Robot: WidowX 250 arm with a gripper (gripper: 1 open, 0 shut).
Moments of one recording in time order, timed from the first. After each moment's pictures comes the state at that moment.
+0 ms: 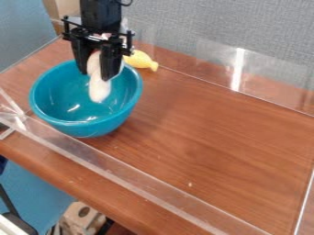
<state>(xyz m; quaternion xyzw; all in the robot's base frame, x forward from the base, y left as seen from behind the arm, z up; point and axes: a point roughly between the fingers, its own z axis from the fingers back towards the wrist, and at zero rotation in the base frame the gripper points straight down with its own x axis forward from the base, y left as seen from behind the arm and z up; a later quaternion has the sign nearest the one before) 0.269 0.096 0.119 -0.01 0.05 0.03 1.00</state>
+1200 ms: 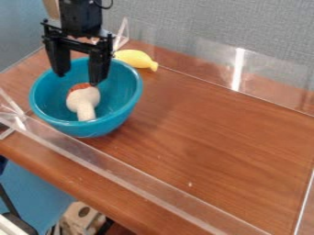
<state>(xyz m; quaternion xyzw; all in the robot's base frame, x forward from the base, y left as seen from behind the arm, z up) 0.251 0.110 0.126 0.00 0.05 0.05 1.00</state>
